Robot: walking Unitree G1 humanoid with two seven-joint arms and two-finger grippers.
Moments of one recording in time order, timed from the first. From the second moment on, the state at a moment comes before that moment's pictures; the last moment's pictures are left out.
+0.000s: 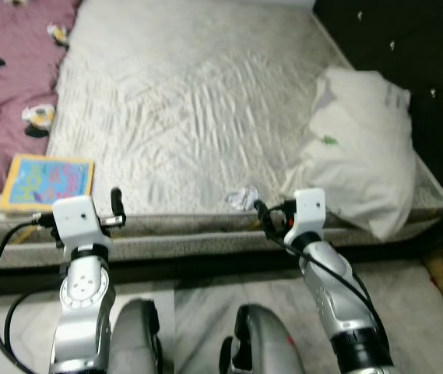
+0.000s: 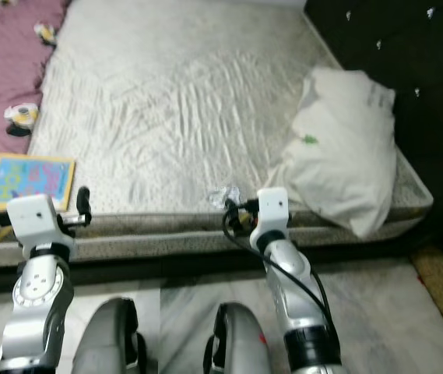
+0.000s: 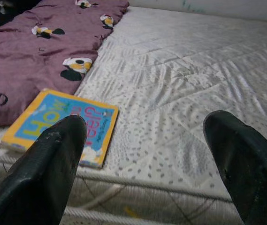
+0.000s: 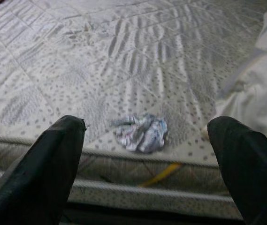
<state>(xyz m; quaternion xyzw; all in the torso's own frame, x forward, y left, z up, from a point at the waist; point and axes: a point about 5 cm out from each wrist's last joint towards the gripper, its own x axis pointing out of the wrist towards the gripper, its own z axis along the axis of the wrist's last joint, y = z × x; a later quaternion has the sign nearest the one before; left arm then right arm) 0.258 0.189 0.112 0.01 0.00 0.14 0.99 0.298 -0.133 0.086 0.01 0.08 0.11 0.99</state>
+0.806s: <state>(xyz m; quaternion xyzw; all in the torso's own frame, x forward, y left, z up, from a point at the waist) 0.258 0.193 0.109 0.01 0.00 0.14 0.99 0.296 -0.136 0.080 0.00 0.09 0.12 0.99</state>
